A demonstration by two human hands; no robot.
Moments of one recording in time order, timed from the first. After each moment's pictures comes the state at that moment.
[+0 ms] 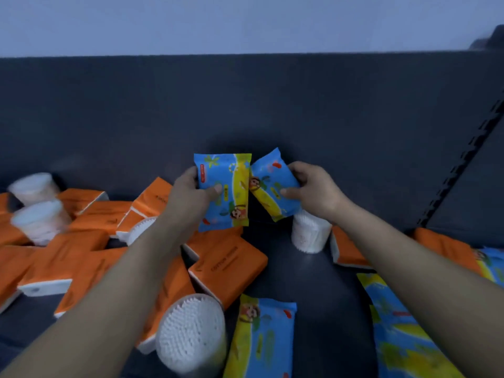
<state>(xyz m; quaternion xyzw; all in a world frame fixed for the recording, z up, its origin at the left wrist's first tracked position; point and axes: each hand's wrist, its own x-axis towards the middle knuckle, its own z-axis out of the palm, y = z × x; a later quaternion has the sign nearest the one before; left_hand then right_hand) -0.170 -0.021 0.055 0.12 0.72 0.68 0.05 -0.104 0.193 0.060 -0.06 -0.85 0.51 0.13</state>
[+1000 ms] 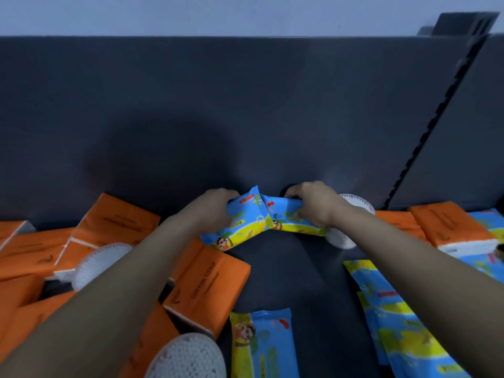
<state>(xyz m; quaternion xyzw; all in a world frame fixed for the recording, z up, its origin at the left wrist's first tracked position) -0.219 0.047 0.033 0.42 0.87 0.18 0.16 -0.091 0.224 0.042 -0.20 -0.97 0.12 -0.01</state>
